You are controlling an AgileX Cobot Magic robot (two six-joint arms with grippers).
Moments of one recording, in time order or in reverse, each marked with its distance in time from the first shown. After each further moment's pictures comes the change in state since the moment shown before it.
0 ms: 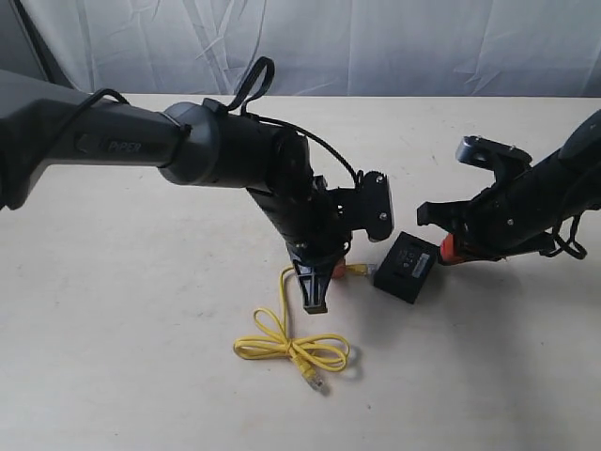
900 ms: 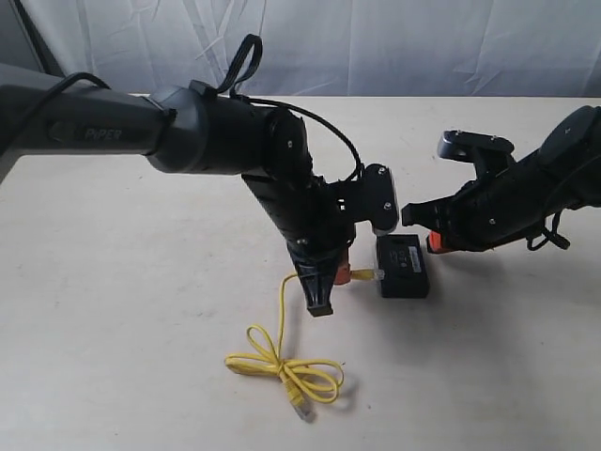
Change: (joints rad) left arm 0.000 -0.050 -0.001 -0.081 0.096 0.000; right arm 0.065 0.000 0.000 -0.001 -0.126 -0.042
